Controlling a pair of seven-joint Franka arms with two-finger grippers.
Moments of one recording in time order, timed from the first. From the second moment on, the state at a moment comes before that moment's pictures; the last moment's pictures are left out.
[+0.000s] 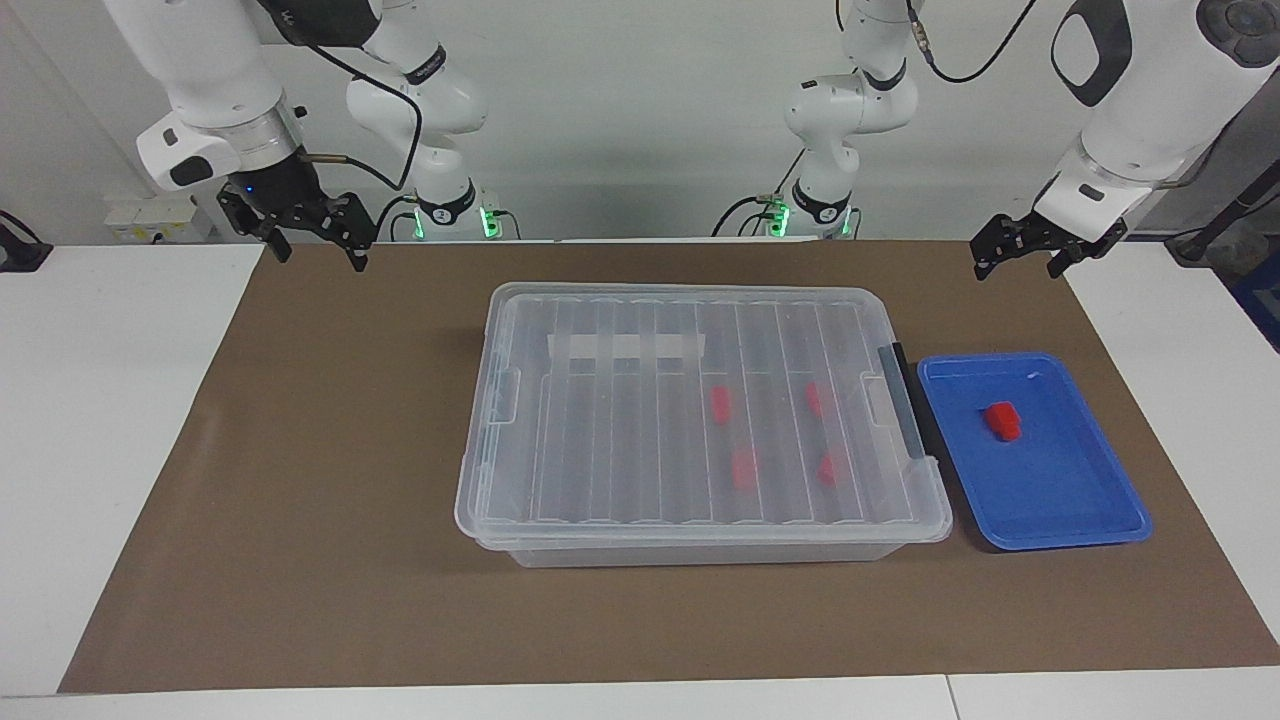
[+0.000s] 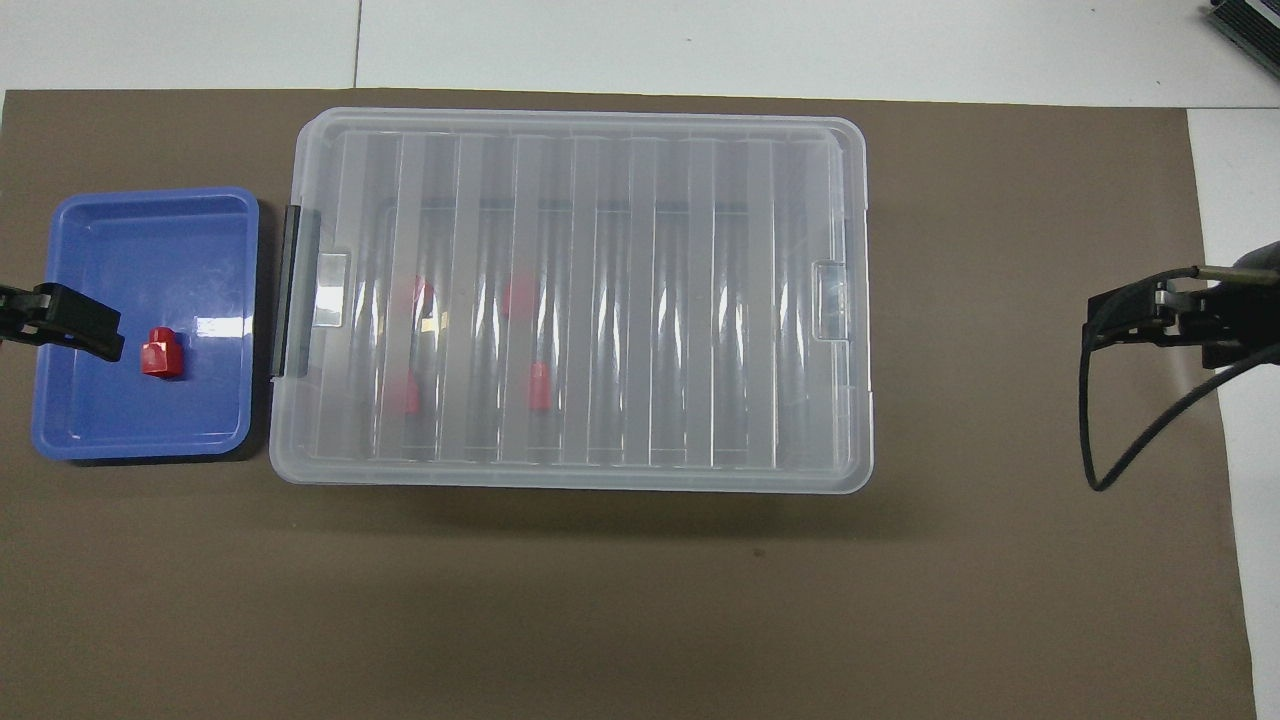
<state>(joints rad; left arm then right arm) 0.05 0.06 -0.06 -1.51 0.06 1.44 0.08 -0.06 -0.02 0.09 -1.57 -0.02 1.51 0.20</state>
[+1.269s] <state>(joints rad) 0.05 0.06 -0.06 -1.51 0.06 1.44 0.08 0.01 0.02 0.09 -1.76 -0.02 1.88 0.25</state>
